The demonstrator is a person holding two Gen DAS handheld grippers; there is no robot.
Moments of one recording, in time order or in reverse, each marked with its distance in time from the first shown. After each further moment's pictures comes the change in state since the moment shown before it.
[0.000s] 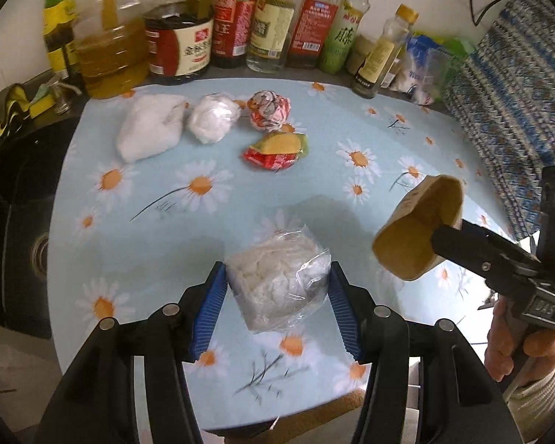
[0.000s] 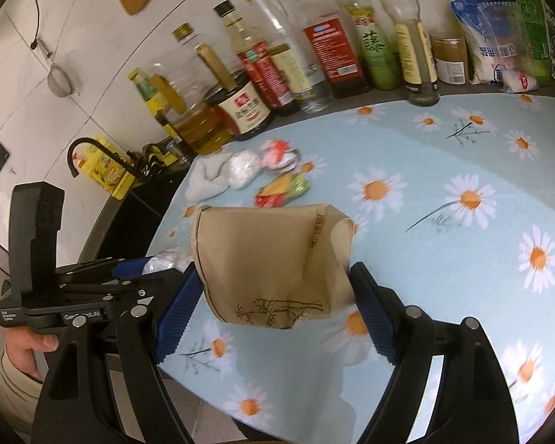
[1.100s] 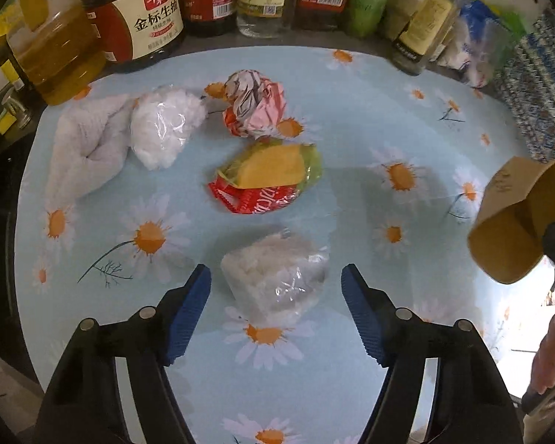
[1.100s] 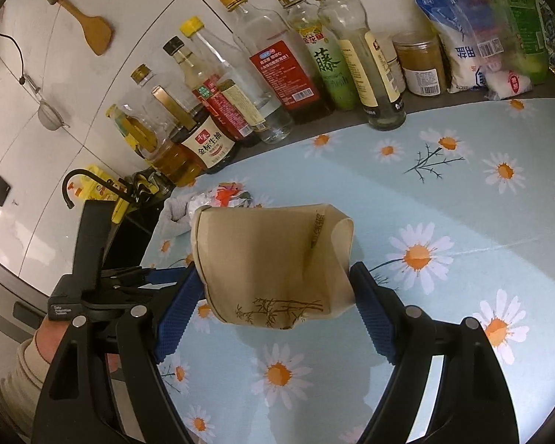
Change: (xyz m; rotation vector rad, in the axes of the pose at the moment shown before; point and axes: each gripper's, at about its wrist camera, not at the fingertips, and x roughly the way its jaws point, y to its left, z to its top) left arm 0.108 -0.026 0.071 -0.026 0.175 0.135; right arm -0.003 -0.093 0.055 0.051 -0.013 0.056
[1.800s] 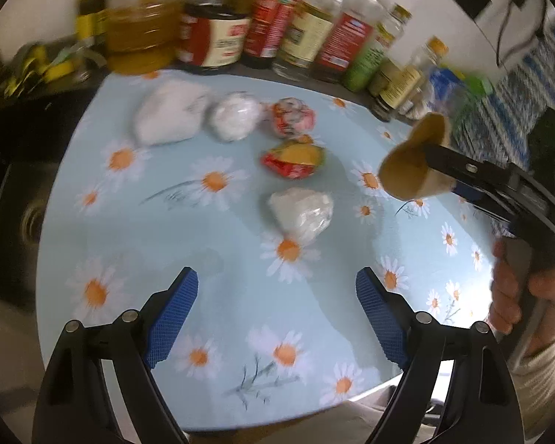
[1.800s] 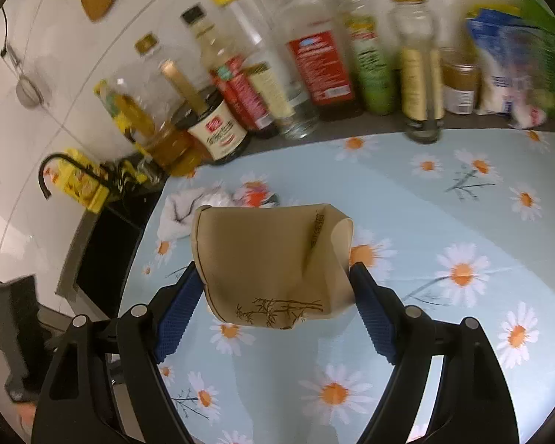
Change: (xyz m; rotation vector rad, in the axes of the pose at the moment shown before) left arm -0.078 0.050 -0.074 -0.101 -0.180 -0.157; right arm 0.033 0.071 0.020 -0.030 0.042 -0.128
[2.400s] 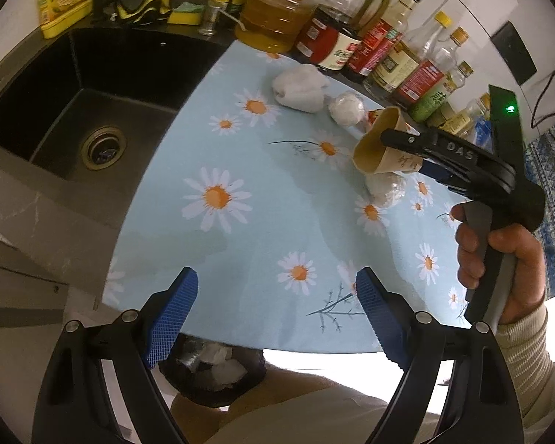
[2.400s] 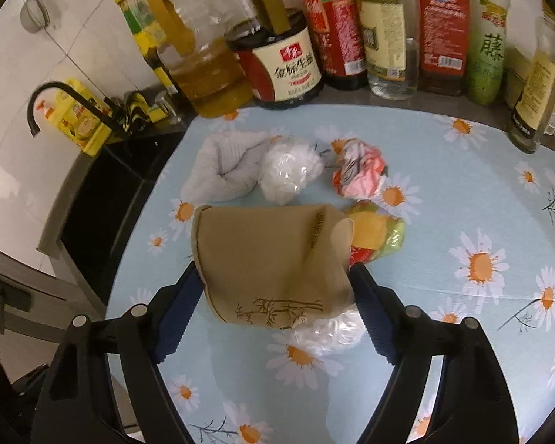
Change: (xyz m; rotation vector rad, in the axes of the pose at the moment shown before) left arm -0.066 0.085 -0.085 -0.280 -0.058 0.050; right arm 0.098 0.100 -0.005 -0.158 0.166 -0.028
